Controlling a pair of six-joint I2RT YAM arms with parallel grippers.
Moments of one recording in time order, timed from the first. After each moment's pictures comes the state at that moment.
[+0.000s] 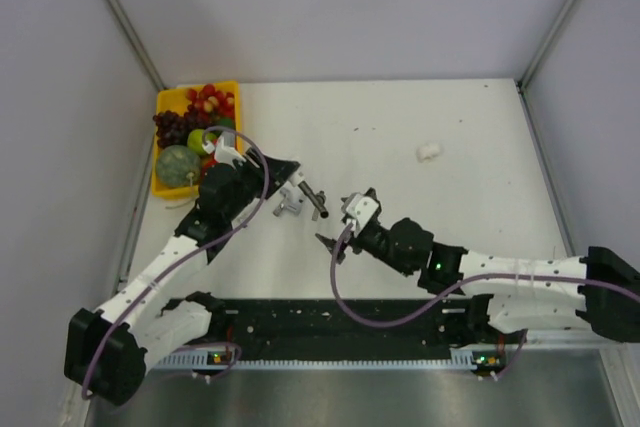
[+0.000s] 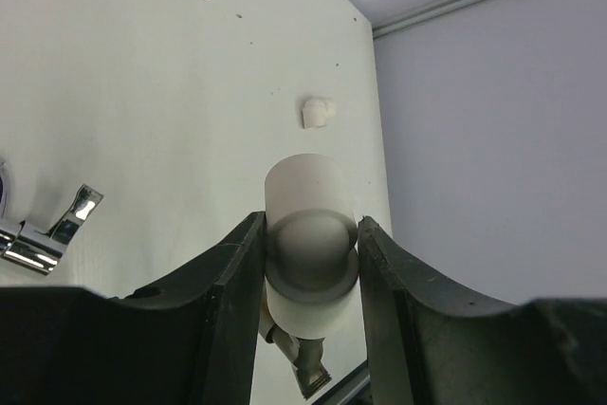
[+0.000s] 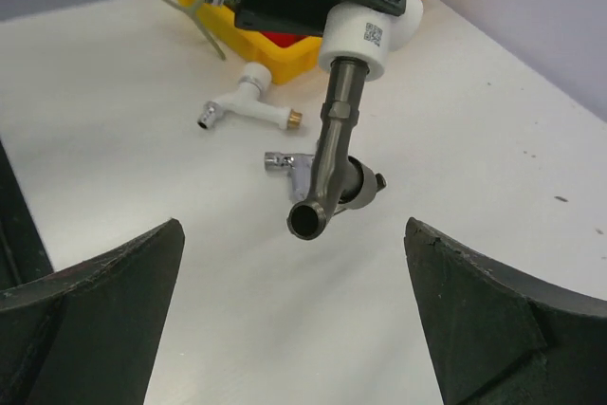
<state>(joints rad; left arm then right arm) -0.41 0.96 0.61 0.18 0.13 -1.03 1.19 1.06 0.56 0.45 0.26 -0.09</state>
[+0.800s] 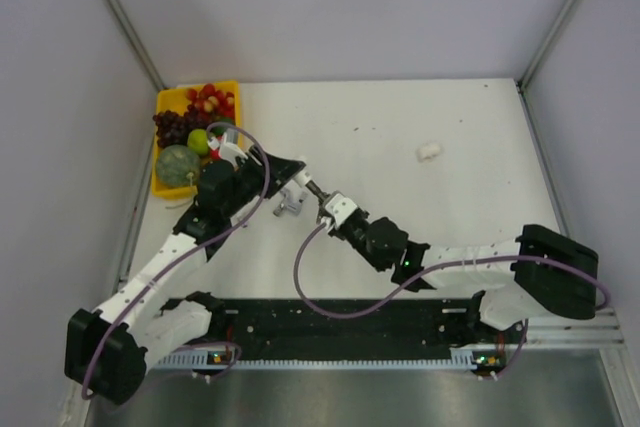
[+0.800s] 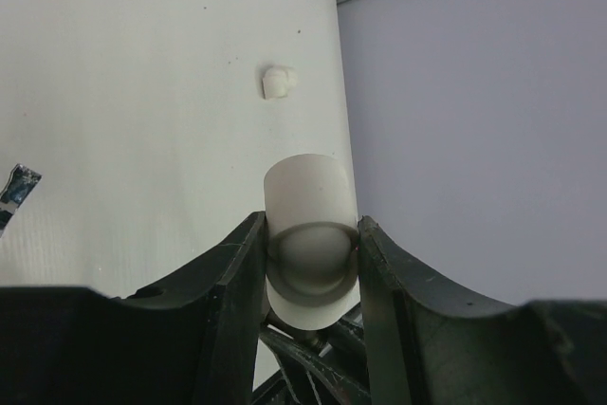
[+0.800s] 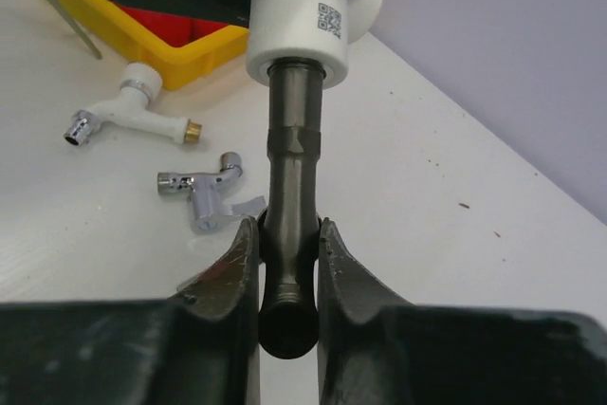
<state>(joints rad) -0.41 0.97 0.65 0.15 0.23 -1.09 1.19 1.40 0.57 0.83 0.48 -0.38</state>
